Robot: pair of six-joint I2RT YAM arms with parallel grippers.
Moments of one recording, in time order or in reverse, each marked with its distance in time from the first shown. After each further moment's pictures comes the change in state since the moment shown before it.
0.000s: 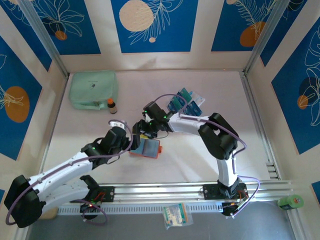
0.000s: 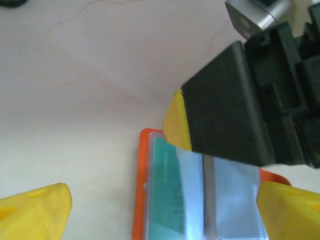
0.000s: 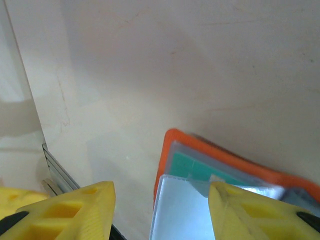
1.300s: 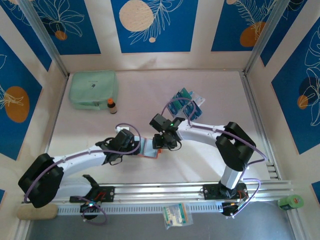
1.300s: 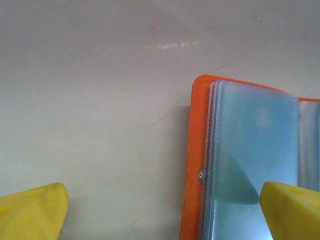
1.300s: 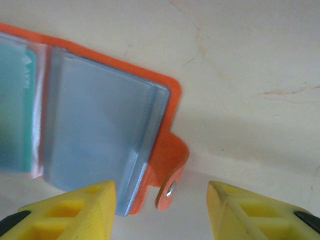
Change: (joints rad) left arm 0.015 0.281 -0.045 0.088 -0.009 0.000; right arm 0.073 -0.238 -0.176 -0.438 0.415 -0.186
